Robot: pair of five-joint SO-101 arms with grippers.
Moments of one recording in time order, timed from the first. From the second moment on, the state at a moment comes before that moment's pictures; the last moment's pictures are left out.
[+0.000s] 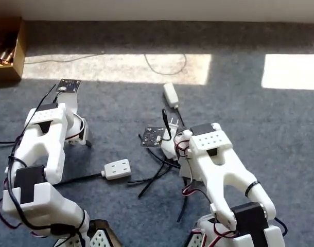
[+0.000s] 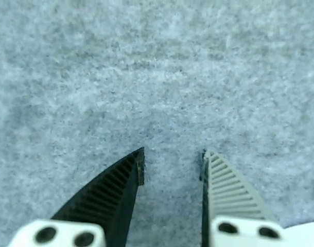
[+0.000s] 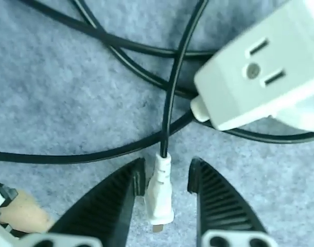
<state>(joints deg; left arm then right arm) -21.4 10.0 29.8 53.2 -12.9 -20.7 -14.0 45.6 65.5 61.8</state>
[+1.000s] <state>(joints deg) -21.4 10.0 29.8 53.2 -12.9 -20.7 -14.2 49.1 62.5 61.8</state>
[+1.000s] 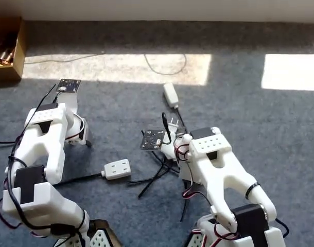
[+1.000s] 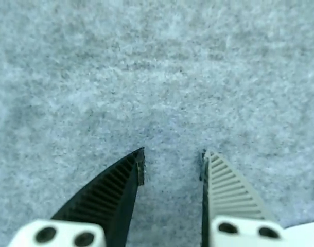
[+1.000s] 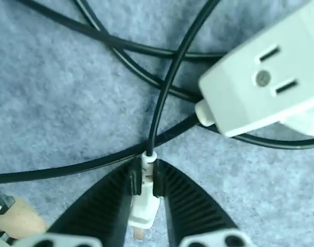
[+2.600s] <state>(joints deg) -20.6 -33.2 29.7 61.8 -19.3 -35.1 -29.5 18.2 65.1 -0.6</state>
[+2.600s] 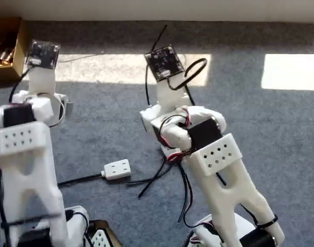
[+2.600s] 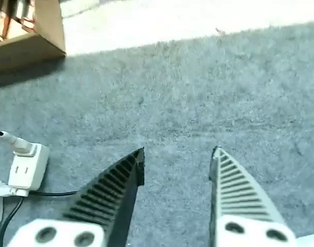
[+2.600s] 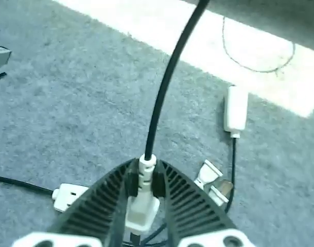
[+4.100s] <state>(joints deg) -3.3 -103.7 87.4 49.2 -16.3 -50.2 -42.5 39.7 51.5 -4.4</state>
